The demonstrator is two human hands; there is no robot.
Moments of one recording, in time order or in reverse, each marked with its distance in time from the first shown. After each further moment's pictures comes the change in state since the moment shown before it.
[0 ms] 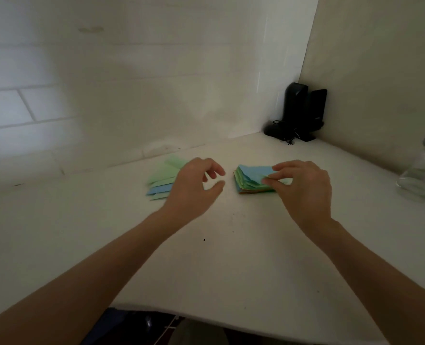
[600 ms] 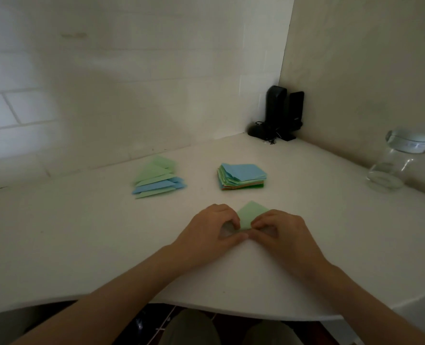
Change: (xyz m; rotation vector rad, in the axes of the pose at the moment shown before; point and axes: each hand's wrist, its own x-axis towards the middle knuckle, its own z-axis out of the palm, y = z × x) left_hand -0.059 0.028 0.055 -0.046 -0.297 0.189; right_hand -0.083 0.016 -0.027 0.141 -0.367 -0.036
